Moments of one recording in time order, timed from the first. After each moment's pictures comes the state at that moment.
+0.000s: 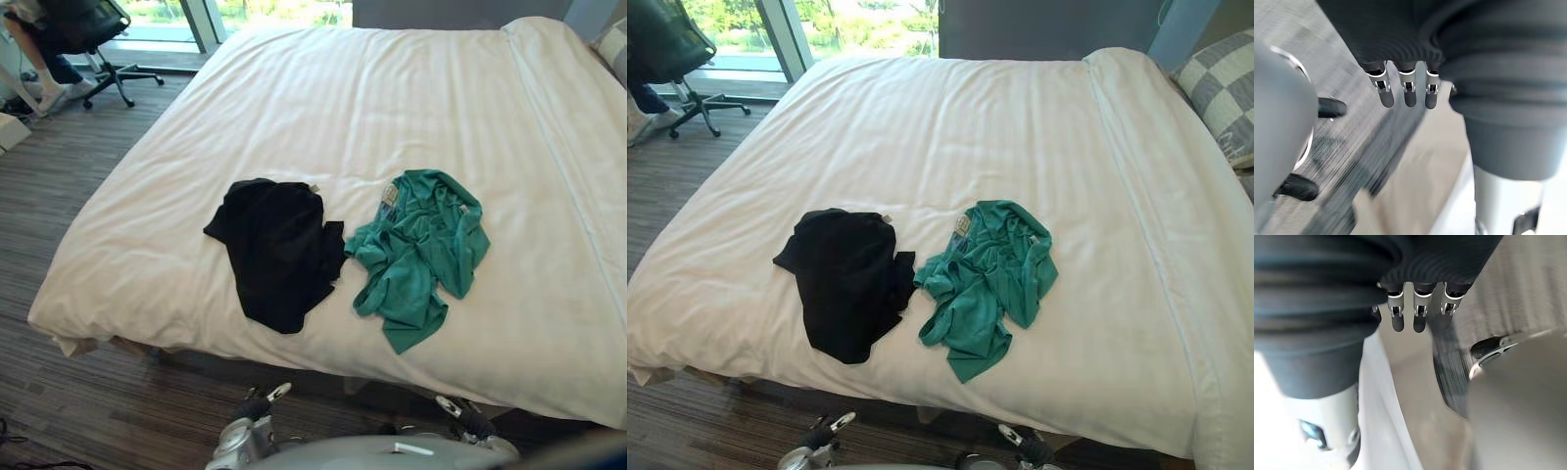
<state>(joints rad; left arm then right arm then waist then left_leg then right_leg) 0.10 0.06 0.14 1.07 -0.49 -0.09 0.07 0.10 -0.07 -0.35 1.14 0.39 -0.09 0.06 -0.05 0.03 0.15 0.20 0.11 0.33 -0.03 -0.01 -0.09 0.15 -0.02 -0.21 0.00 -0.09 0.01</state>
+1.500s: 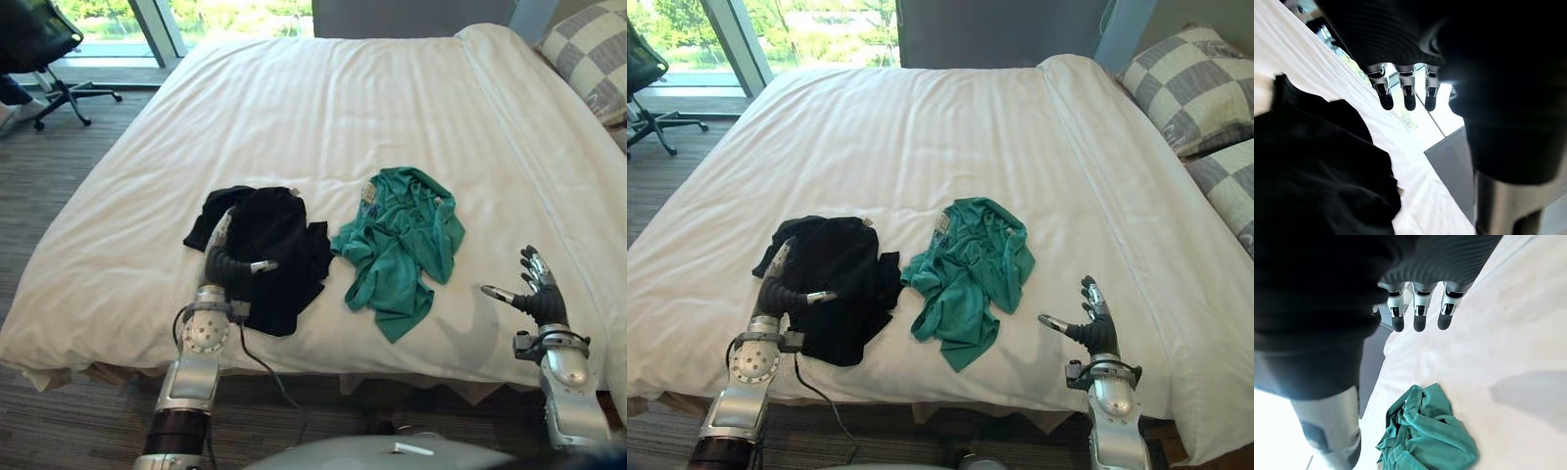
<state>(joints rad) 0.04 0.26 0.09 0.03 0.34 -0.06 0.20 0.20 -0.25 -0.28 0.05 -0.06 -0.07 0.00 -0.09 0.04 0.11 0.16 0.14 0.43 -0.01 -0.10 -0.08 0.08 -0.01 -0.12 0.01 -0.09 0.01</state>
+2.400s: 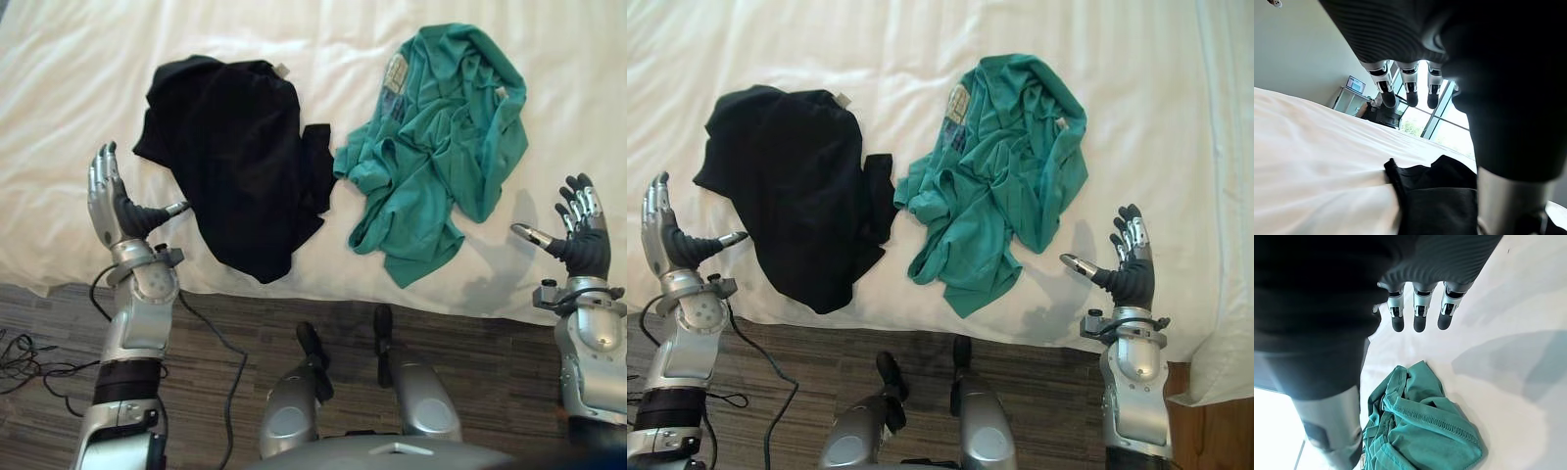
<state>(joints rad) -0.17 0.48 0.21 0.05 0.44 0.00 0.55 0.10 -0.31 -0.31 -0.26 0.14 -0.07 -0.07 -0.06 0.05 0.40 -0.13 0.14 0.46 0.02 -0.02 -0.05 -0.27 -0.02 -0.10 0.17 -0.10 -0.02</state>
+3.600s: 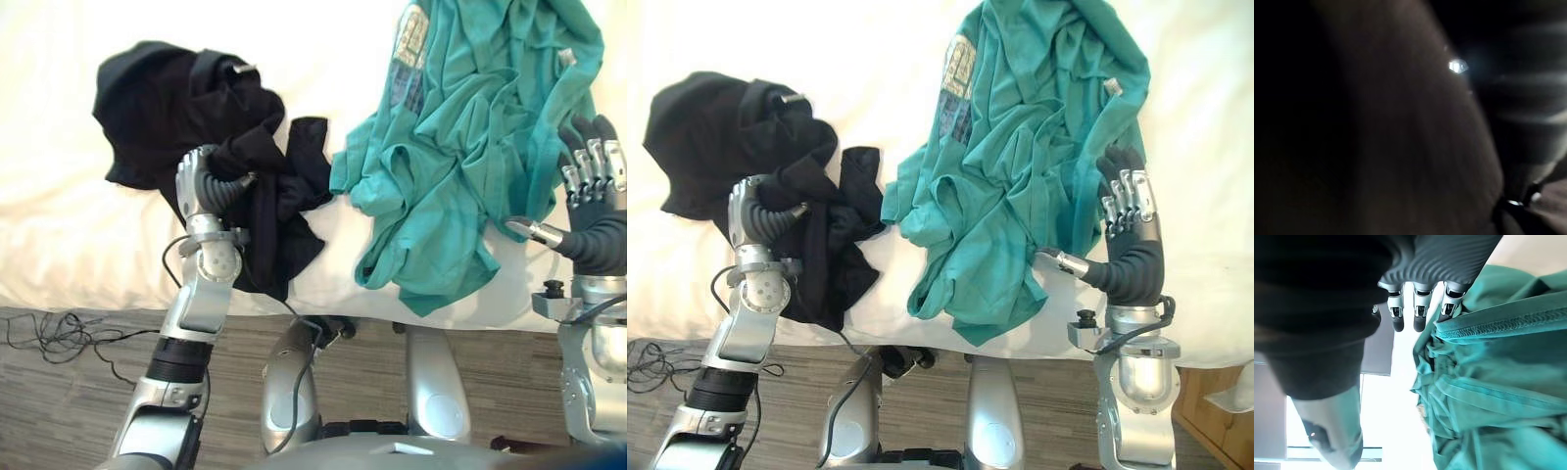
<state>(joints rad) -0.28 0.36 -0.05 0.01 0.41 0.14 0.39 0.12 -0.30 -0.27 -0.57 0.15 -0.24 0.02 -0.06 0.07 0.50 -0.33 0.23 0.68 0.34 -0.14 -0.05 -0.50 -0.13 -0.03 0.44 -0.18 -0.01</state>
